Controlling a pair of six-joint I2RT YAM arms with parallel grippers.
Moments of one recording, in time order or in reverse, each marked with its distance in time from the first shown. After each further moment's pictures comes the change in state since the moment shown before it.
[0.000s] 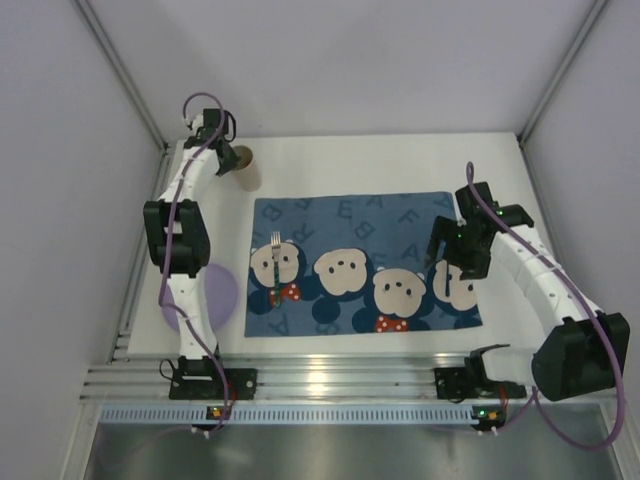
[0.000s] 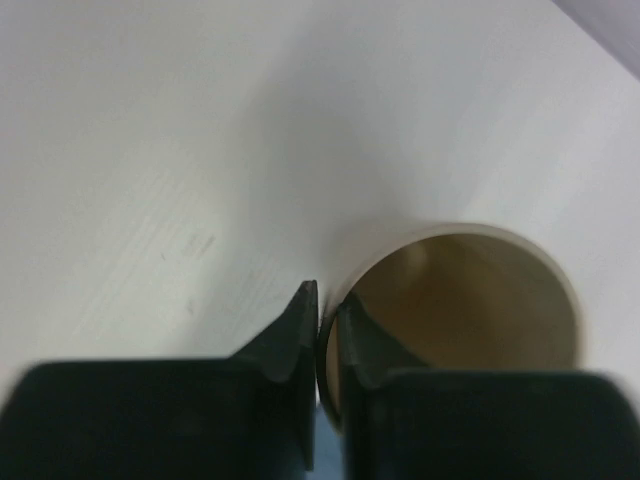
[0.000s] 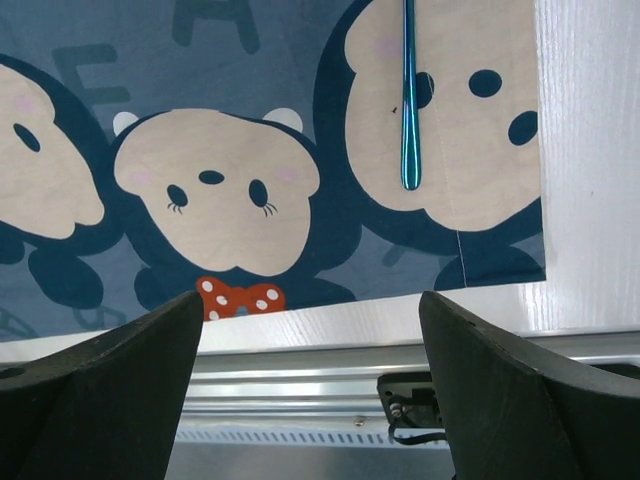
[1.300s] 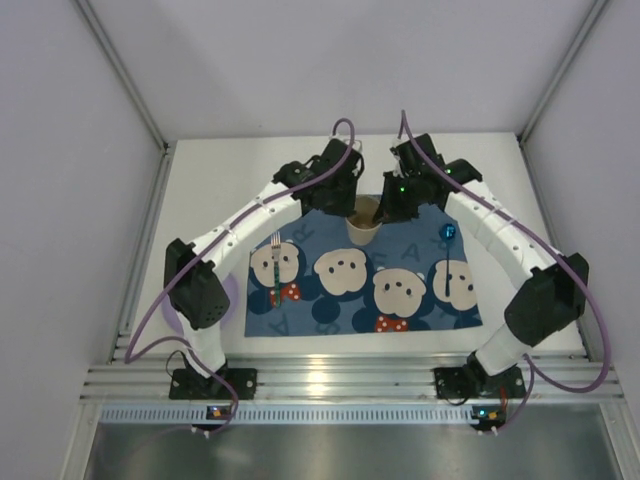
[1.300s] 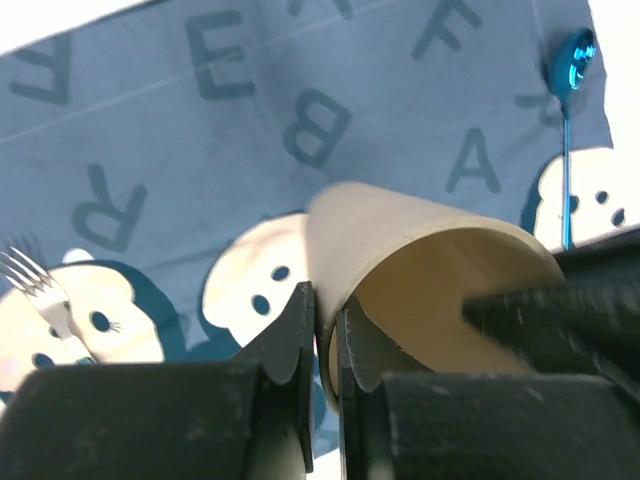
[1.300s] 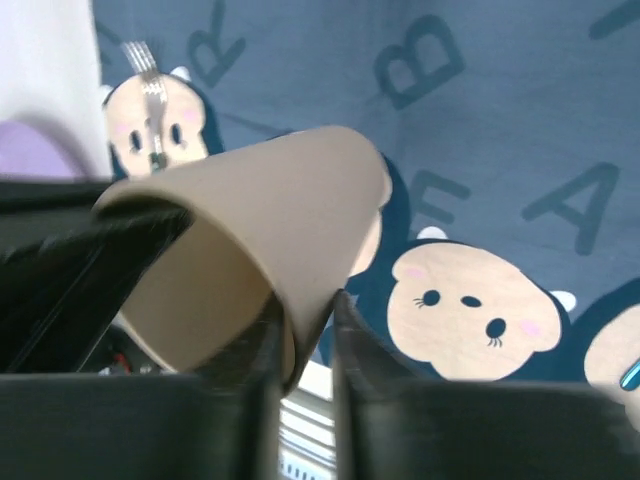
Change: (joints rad) left arm -0.705 -0.322 -0.110 -0.216 0.171 0.128; right arm 0.269 0.357 0.501 0.143 -0.163 -0.028
